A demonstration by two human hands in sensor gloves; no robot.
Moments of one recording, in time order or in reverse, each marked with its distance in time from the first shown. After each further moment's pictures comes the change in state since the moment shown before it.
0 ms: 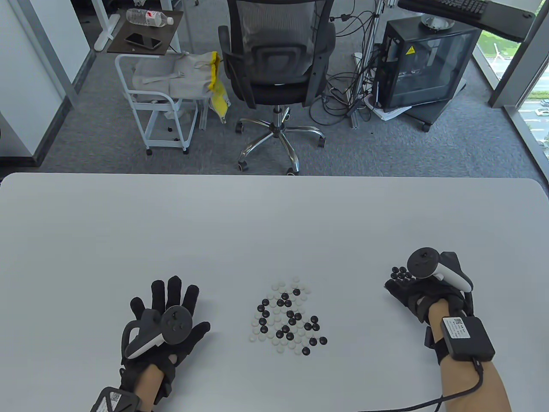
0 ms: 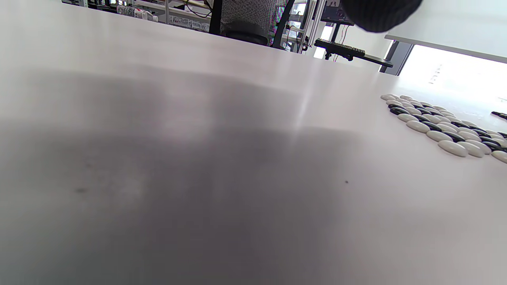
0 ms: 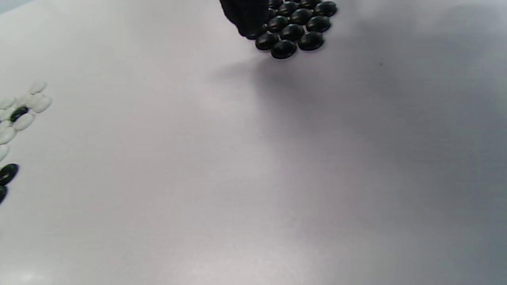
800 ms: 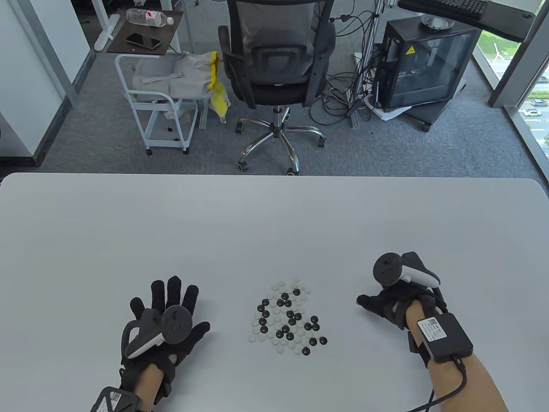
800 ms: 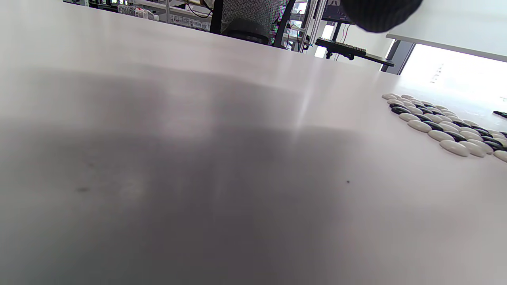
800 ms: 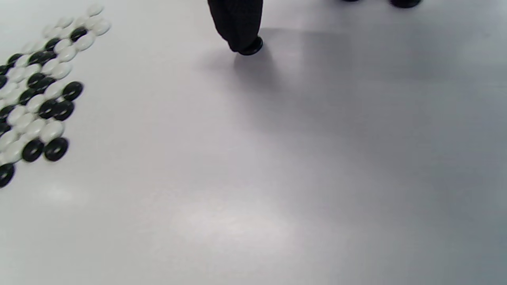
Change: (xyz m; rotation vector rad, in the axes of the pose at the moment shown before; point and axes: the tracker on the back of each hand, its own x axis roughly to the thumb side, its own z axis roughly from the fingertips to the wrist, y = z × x) left_hand 0.000 0.000 0.000 0.000 0.001 -0.001; right_hand 0.027 0.017 -0.011 0.164 -0.039 0.109
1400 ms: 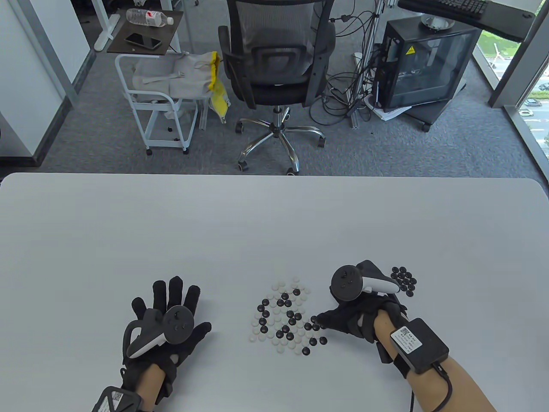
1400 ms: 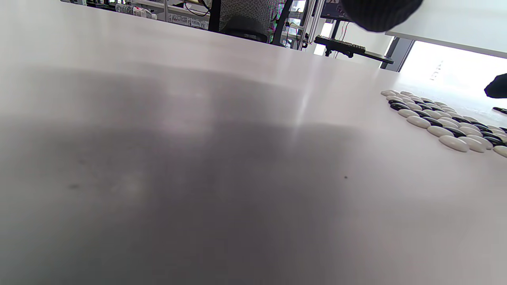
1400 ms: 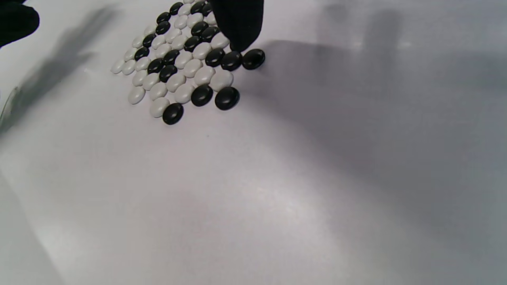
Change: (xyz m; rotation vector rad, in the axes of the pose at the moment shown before) left_hand 0.003 -0.001 -0.002 -0.006 -0.002 -0.008; right_hand 0.111 0.039 -0.005 0.126 -0.374 0.148
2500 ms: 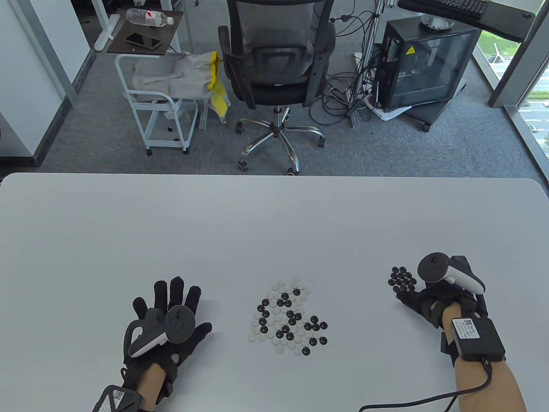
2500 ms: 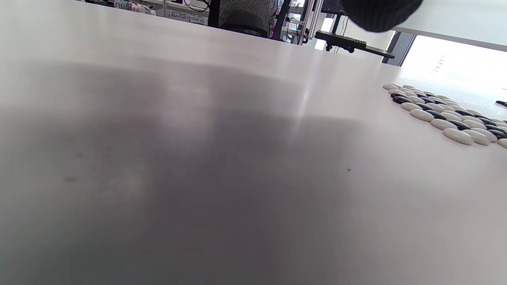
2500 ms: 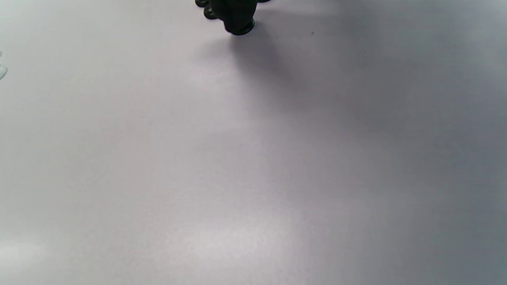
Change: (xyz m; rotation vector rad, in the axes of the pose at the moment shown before) left_hand 0.001 -0.002 -0.002 -0.016 -0.001 -0.011; right_hand -0.163 -0.007 0.087 -0.188 0.489 -0.241
